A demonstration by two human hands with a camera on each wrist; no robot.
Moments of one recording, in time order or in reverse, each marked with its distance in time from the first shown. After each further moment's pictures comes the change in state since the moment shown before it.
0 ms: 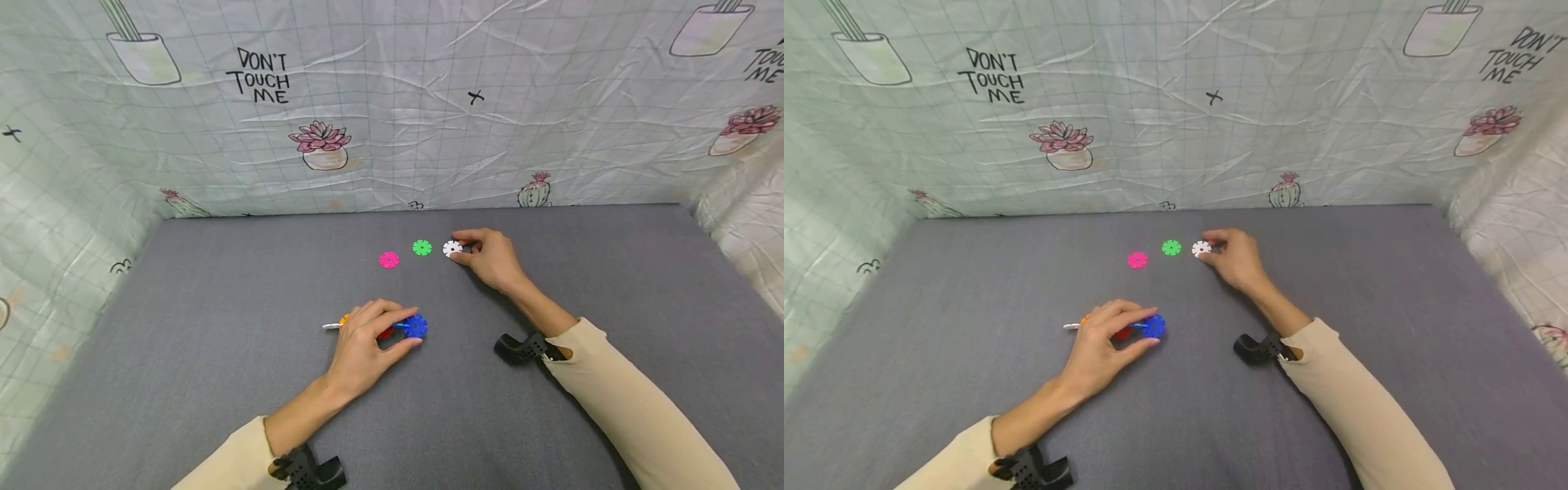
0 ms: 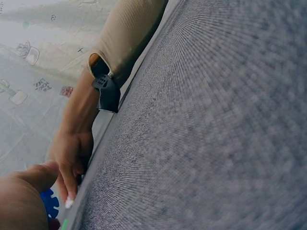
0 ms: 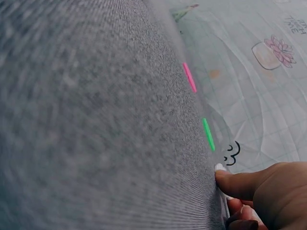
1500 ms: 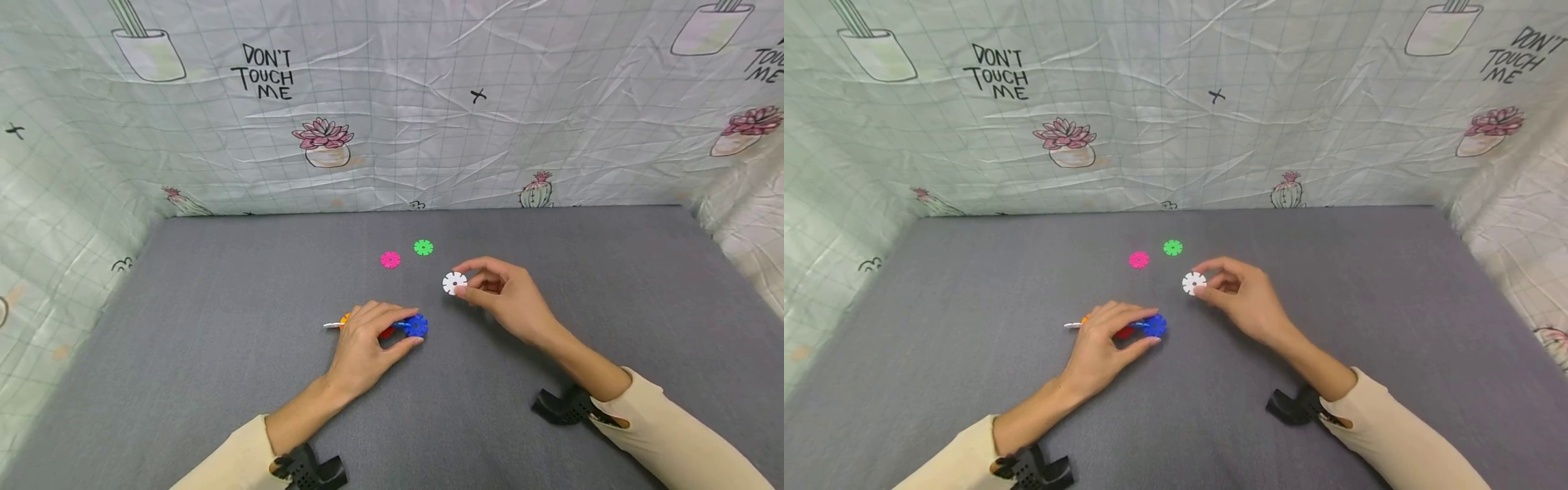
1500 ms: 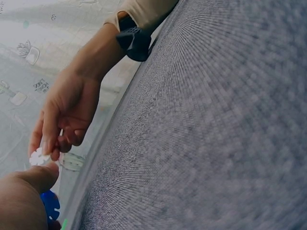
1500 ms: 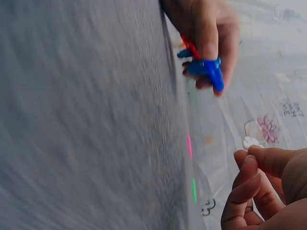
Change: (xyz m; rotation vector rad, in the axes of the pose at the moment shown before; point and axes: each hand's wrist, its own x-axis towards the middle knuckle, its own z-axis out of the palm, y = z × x) left_hand -0.005 0.000 0.002 0.022 -0.005 -0.038; right_hand -0.083 -0.022 -0.020 0.348 -0.148 -0.081
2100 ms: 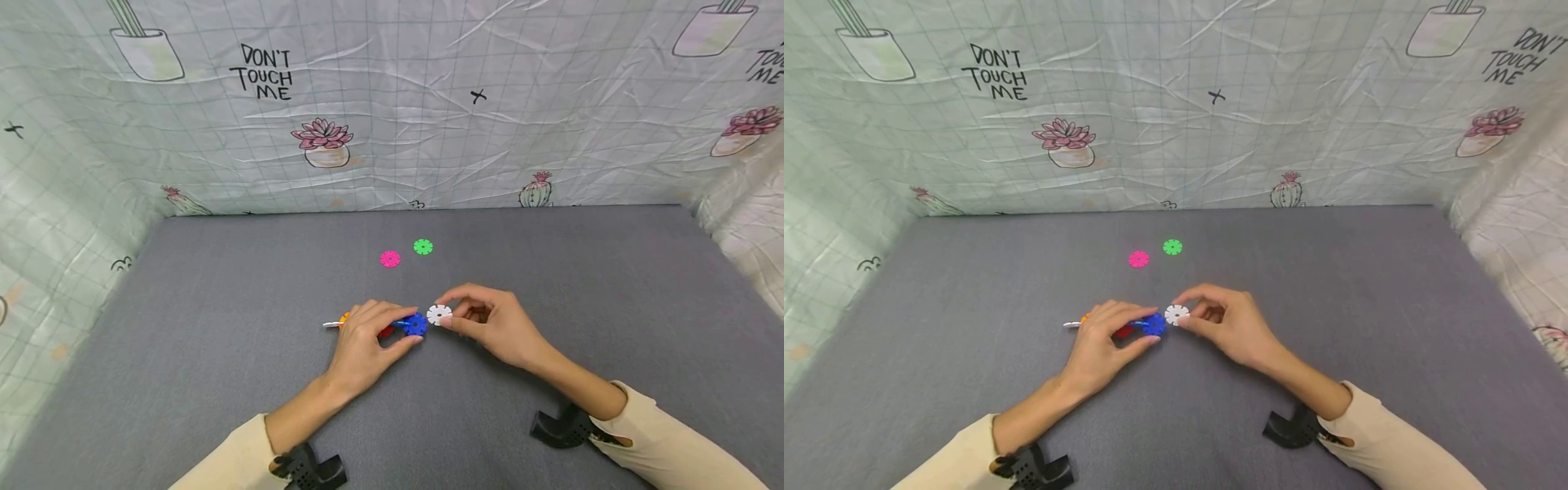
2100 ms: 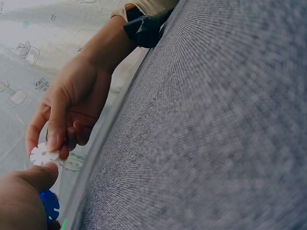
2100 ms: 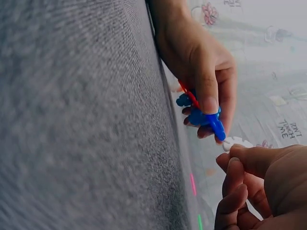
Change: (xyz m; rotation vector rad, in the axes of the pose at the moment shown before) left_hand 0.002 0.001 -0.002 -0.002 0.012 0.009; right_hand -0.020 -0.002 0.020 -0.008 -0.099 -0.137
